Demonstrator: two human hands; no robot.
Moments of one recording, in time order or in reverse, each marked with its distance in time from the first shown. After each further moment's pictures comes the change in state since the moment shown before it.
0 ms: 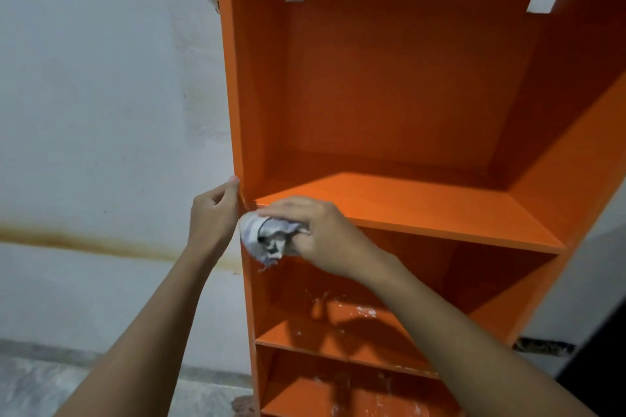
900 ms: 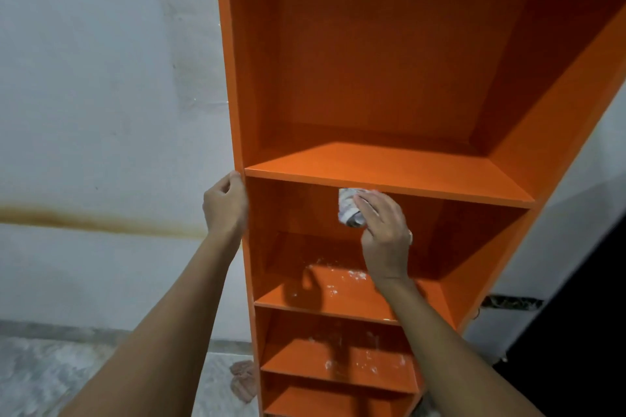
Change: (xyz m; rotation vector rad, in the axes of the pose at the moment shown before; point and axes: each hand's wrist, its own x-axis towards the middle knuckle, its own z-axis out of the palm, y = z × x) left_hand -0.039 -0.015 0.021 -0.031 0.106 -0.150; right_hand -0.098 0.100 0.035 -0.643 0.854 0.084
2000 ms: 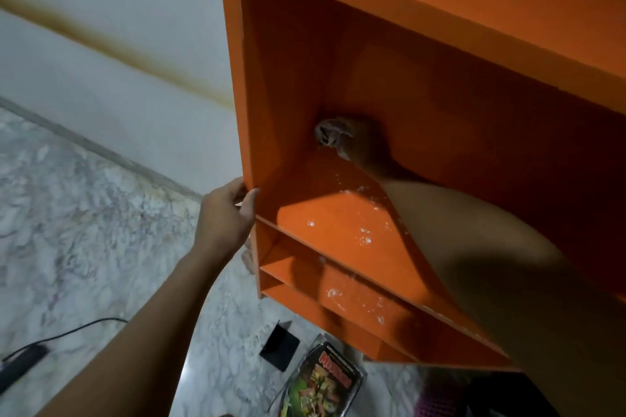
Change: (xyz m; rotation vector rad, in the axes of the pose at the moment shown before) left_hand -0.034 -0.232 0.014 0.567 -0.084 -0.034; right_hand -0.074 0.098 0.295 0.392 -1.182 0.284
